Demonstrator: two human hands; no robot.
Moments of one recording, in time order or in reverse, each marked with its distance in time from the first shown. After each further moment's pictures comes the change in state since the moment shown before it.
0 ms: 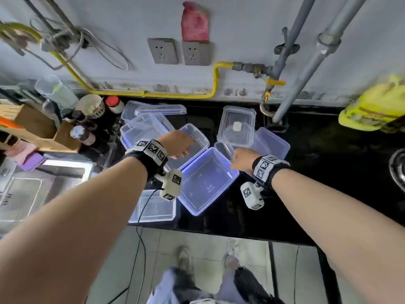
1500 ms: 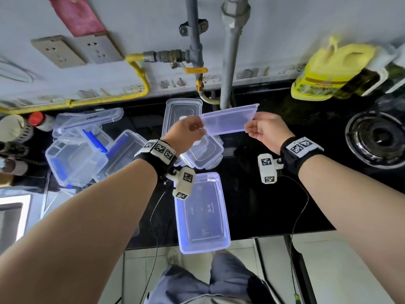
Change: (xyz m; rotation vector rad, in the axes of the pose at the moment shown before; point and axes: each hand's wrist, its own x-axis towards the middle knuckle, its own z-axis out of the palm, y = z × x) left_hand 0.068 0.148 0.150 -0.109 0.006 0.380; right_hand -0.020 0.226 -0.063 1.464 0.415 0.132
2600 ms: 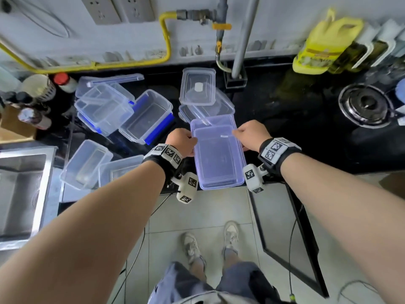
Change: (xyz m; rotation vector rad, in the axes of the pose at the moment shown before) left_hand -0.163 -0.110 0.012 -0.082 0.051 -0.264; right_hand -0.166 0.094 0.093 -0.899 0.056 -0.087
